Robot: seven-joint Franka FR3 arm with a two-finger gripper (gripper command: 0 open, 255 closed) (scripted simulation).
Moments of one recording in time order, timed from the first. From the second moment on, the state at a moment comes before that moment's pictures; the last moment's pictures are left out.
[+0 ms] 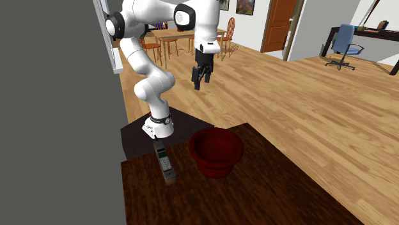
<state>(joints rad) -0.02 -0.75 0.06 -2.38 0.01 1.58 -0.10</state>
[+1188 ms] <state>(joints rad) -0.24 -0.50 -0.19 -2.40 -0.11 1.88 -0.11</state>
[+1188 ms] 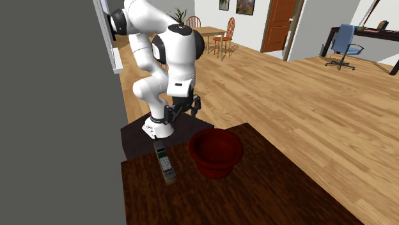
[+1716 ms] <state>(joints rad) -0.33 -0.33 -0.32 -2.36 -0.11 2.02 -0.13</state>
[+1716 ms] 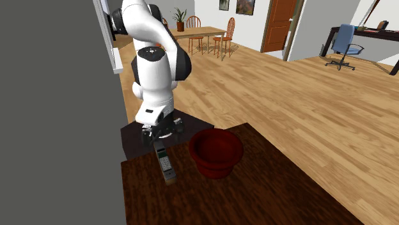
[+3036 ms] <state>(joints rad) -0.35 -0.26 -0.36 -2.42 -0.11 2.15 -0.14</state>
